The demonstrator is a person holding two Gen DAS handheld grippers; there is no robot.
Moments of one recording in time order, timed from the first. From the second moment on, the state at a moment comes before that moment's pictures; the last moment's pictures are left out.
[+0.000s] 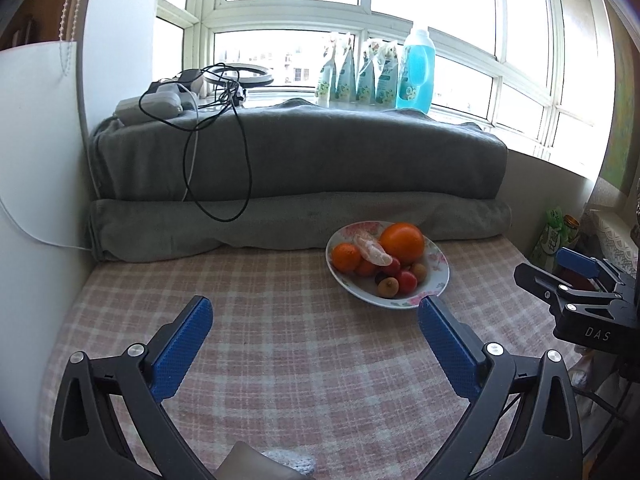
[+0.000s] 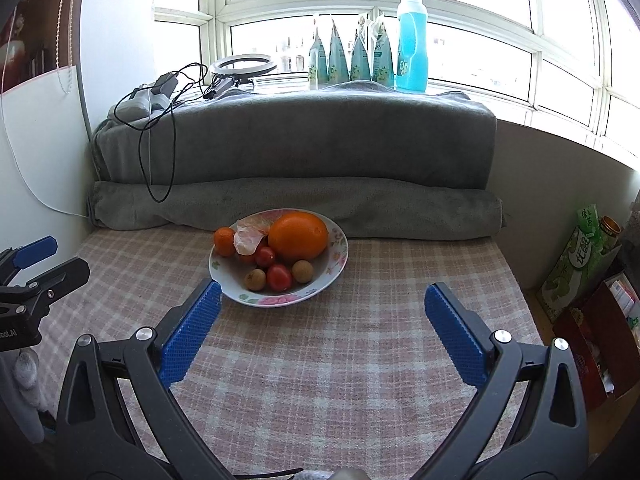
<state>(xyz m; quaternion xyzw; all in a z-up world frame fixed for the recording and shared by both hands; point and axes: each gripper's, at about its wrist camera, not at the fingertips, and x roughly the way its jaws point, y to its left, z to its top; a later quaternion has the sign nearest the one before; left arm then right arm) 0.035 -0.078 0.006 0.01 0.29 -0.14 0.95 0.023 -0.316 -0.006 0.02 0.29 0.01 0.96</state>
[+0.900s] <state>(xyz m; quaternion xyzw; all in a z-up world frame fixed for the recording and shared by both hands) 0.034 -0.079 0.007 0.01 0.29 -0.13 0.95 0.023 -0.314 -0.009 0.02 0.30 0.01 0.96</state>
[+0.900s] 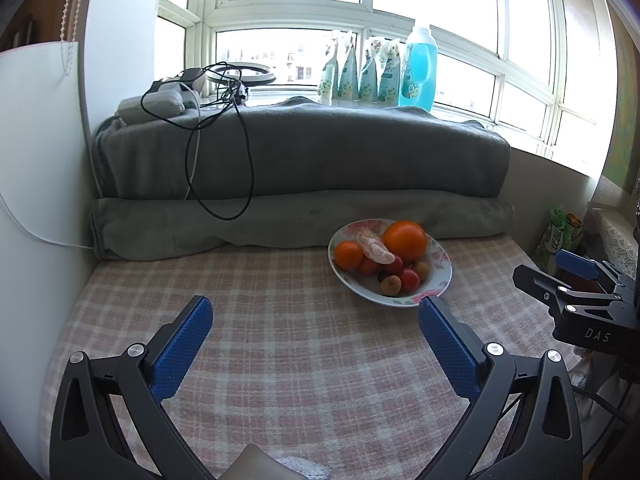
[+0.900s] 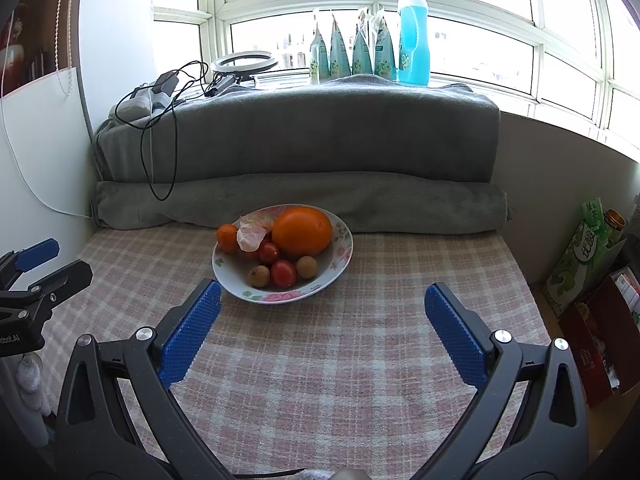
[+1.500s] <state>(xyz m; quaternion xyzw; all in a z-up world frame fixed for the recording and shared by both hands) 0.037 -0.075 0.007 0.00 0.30 -0.12 0.95 0.023 -0.311 -0.012 0.02 0.30 0.01 0.95</state>
